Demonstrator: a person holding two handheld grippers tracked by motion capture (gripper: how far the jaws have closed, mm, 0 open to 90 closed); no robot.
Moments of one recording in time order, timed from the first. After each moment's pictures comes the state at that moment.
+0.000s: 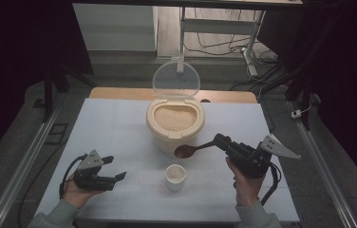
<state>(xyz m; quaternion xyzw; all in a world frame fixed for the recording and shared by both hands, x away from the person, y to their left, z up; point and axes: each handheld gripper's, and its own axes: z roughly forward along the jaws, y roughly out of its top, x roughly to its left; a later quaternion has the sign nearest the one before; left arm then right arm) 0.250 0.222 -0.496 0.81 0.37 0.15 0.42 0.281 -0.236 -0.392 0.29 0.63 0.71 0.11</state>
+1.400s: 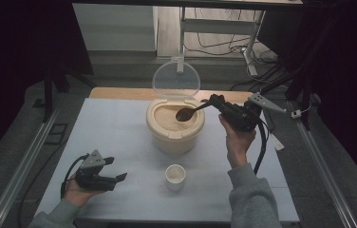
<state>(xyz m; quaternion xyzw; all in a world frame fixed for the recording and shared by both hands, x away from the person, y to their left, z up) 0.255 0.222 -0.502 0.82 0.37 0.14 0.41 0.381 -0.210 -0.353 0.35 0.63 0.68 0.15</state>
